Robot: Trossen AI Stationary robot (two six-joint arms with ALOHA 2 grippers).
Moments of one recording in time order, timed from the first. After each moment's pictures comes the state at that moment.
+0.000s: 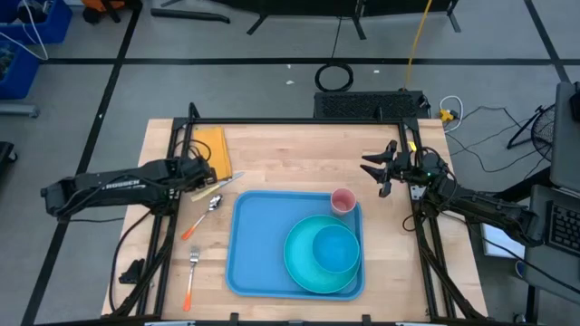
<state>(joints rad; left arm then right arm) 0.44 0.80 0.33 -0.82 -0.20 -1.33 -0.58 0.39 0.02 0.48 -0.34 0.05</state>
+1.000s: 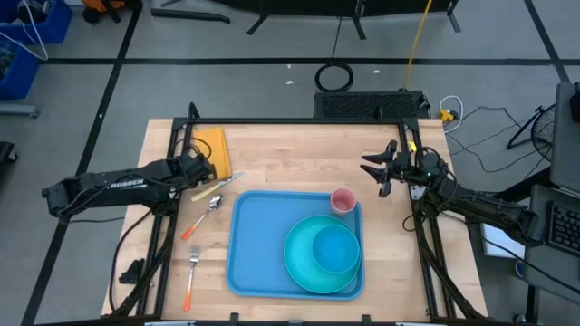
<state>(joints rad) 0.51 0.86 0.27 -0.69 -0.27 -1.30 -0.58 0.39 0.02 0.48 -0.34 0.05</state>
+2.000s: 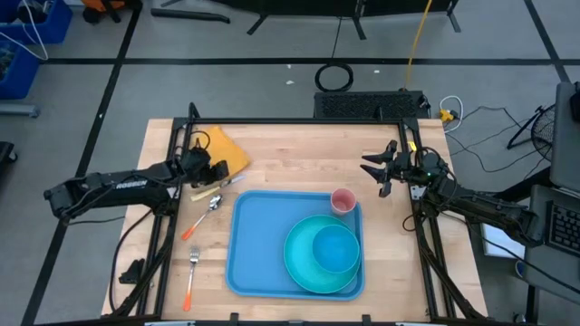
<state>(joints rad) 0.58 0.90 0.17 -0.13 0.05 -1.15 -0.58 0.39 0.02 0.48 -0.34 0.05</state>
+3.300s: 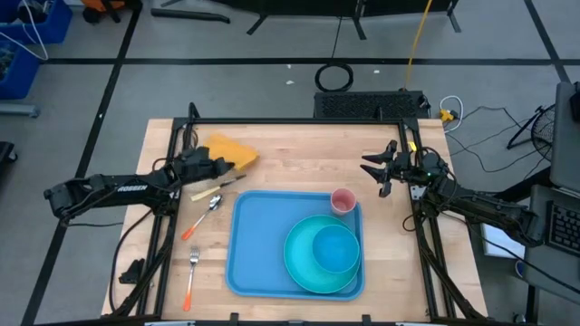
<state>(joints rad) 0.58 0.90 0.04 0.44 0.07 -1.05 -0.58 0.39 0.02 0.48 -0.34 0.05</state>
